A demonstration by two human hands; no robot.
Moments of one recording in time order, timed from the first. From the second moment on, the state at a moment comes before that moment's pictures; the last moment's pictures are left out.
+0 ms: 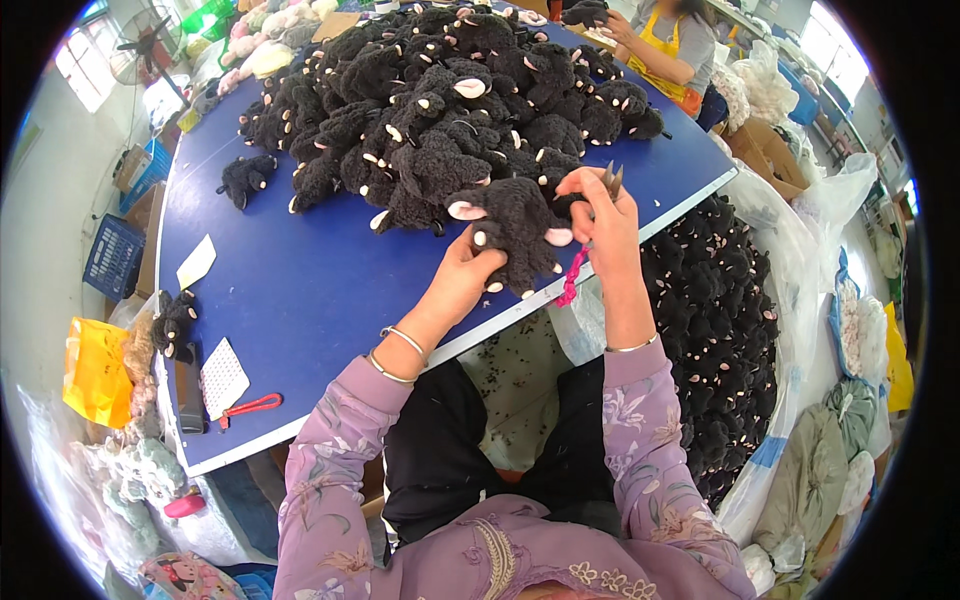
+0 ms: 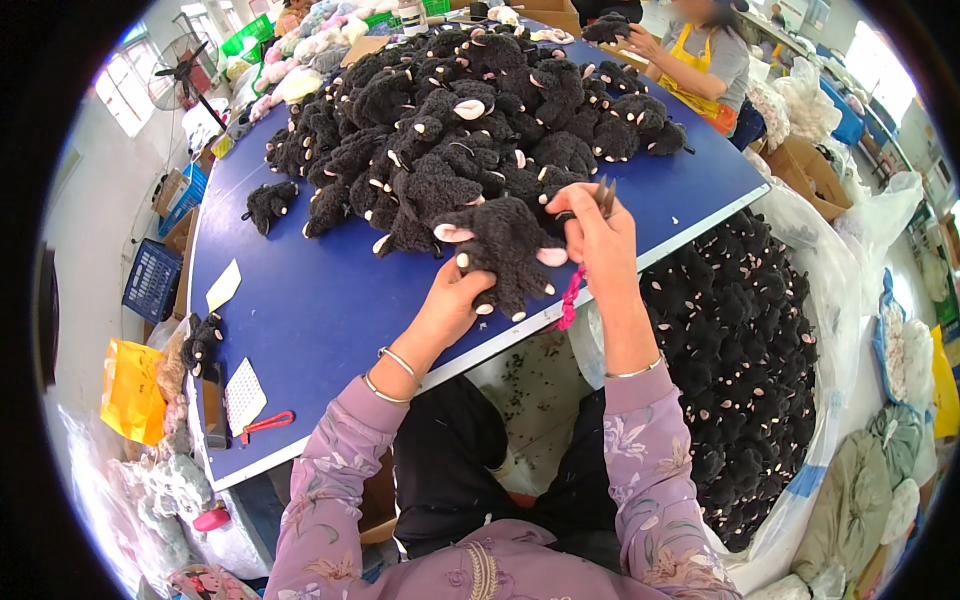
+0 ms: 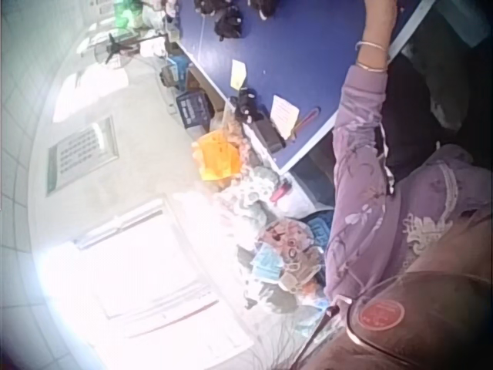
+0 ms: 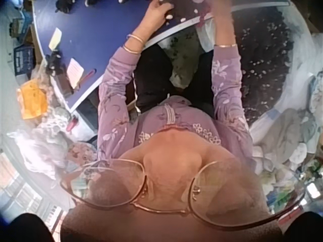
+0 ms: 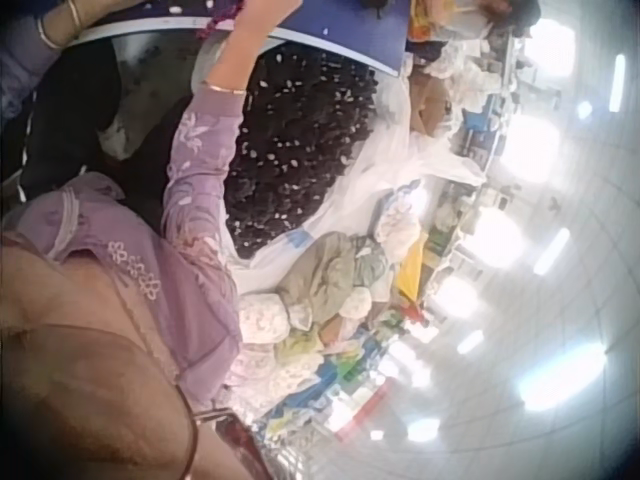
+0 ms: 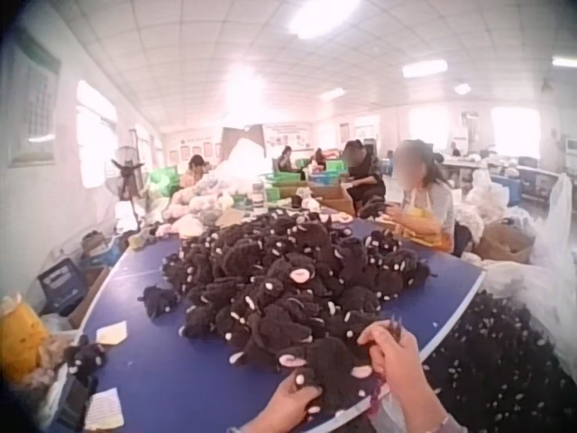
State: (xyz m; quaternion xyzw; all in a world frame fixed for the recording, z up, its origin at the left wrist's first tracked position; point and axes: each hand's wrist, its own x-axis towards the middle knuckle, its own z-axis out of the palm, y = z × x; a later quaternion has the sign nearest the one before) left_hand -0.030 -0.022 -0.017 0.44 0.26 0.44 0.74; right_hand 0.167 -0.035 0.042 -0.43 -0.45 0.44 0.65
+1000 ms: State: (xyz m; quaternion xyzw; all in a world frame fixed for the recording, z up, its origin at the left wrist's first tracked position) left_hand -0.037 -0.025 -0.003 0.47 0.34 0.55 0.61; right_hand 0.147 -0.026 0.006 -0.45 -0.35 0.50 0.65
